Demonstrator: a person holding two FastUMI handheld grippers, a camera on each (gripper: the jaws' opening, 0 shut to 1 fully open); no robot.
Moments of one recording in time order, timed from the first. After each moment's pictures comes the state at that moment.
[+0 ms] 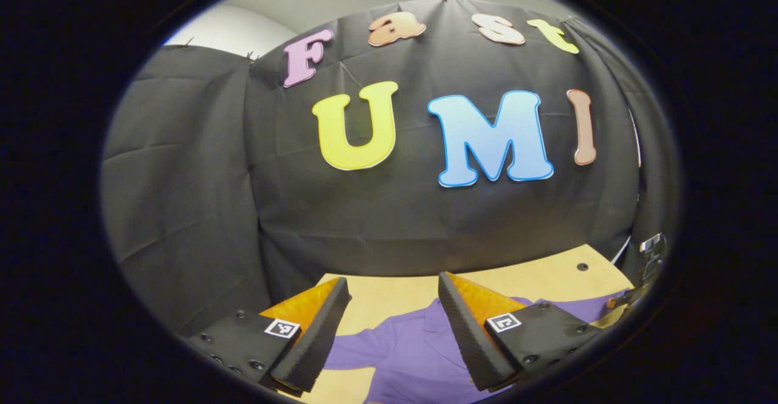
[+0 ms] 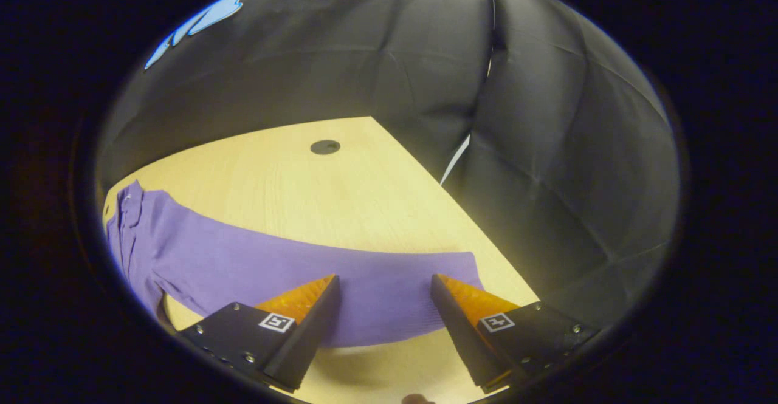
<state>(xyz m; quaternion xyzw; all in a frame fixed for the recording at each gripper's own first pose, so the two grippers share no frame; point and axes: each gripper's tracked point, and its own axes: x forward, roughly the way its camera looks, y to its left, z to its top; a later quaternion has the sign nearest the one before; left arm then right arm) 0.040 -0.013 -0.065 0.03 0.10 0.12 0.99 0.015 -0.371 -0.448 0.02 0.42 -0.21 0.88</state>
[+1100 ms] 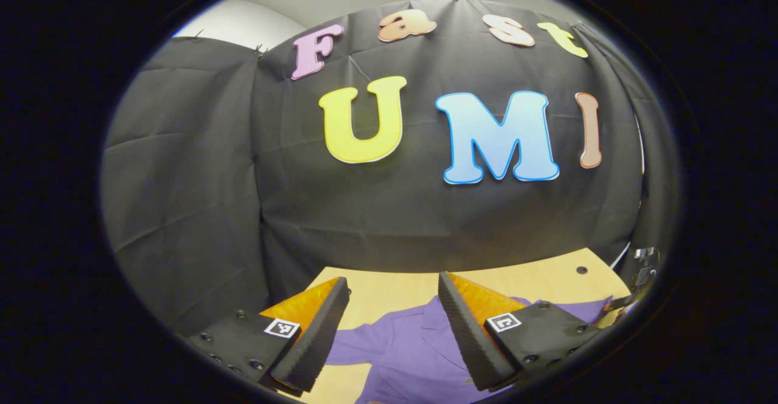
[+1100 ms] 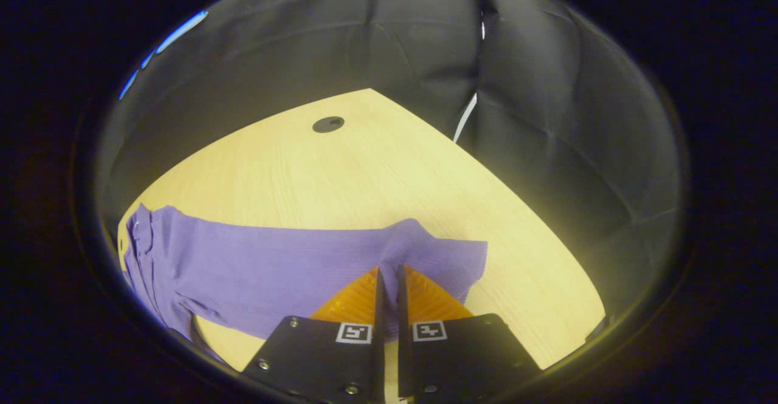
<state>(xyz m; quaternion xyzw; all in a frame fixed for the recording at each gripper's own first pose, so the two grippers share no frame) 0.032 -0.003 -0.074 0.00 0.10 0.13 0.99 0.025 -0.337 -0.452 0.14 0.46 -0.22 0.85</state>
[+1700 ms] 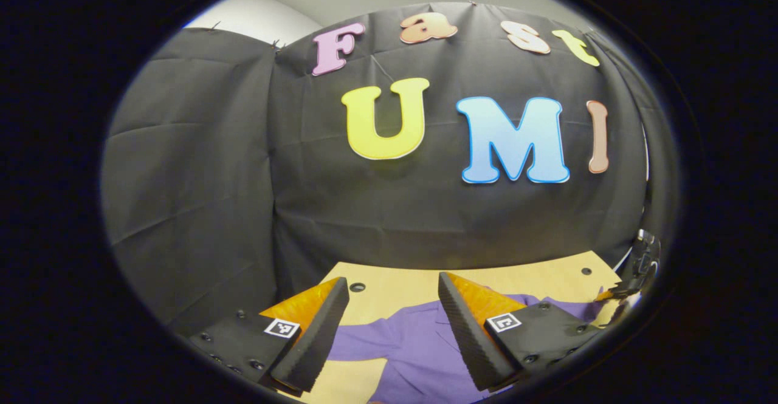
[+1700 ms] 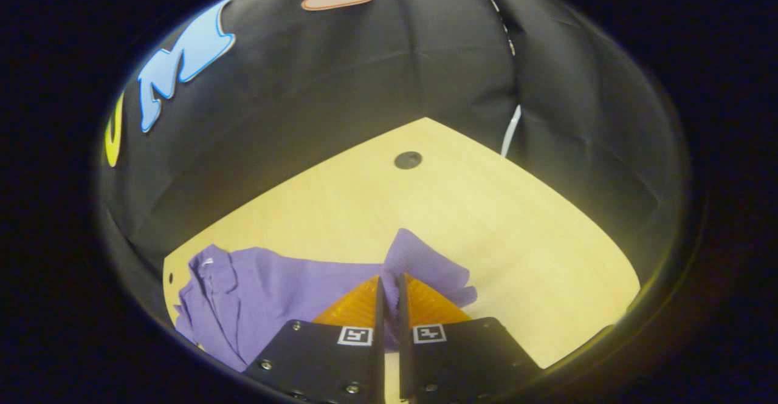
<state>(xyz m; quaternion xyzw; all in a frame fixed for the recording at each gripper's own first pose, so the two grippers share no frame) -0.011 0.048 -0.079 -0.01 0.10 0.16 0.98 0.093 -0.239 -0.366 0.21 0.39 -0.13 0.89</state>
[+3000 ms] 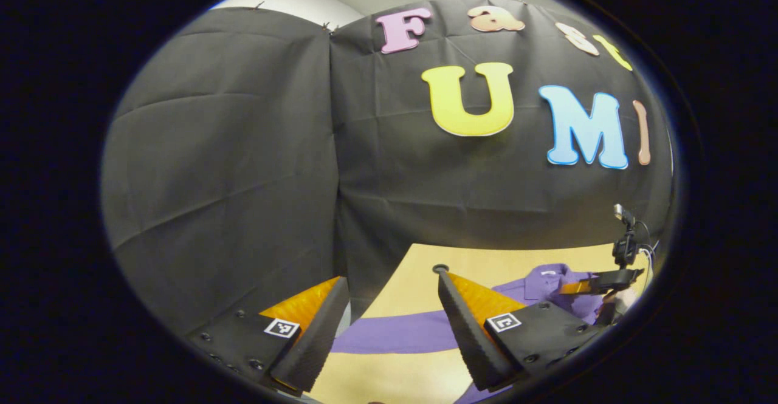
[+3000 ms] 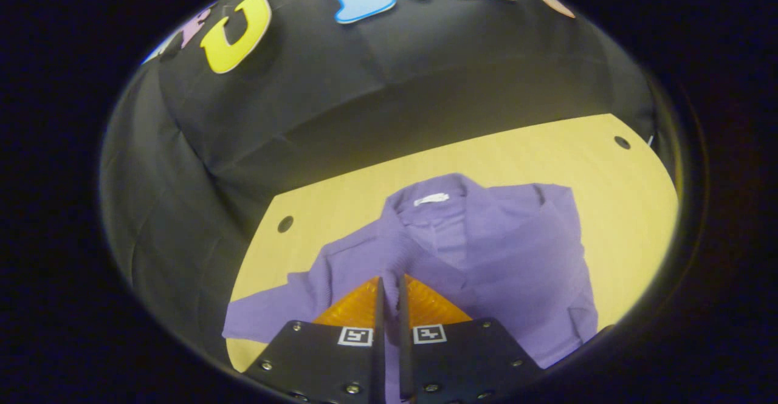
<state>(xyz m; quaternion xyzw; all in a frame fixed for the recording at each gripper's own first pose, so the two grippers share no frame) -0.099 0.274 -0.125 -0.02 0.14 0.25 0.96 0.119 0.170 -0.343 0.17 0.42 0.12 0.89</state>
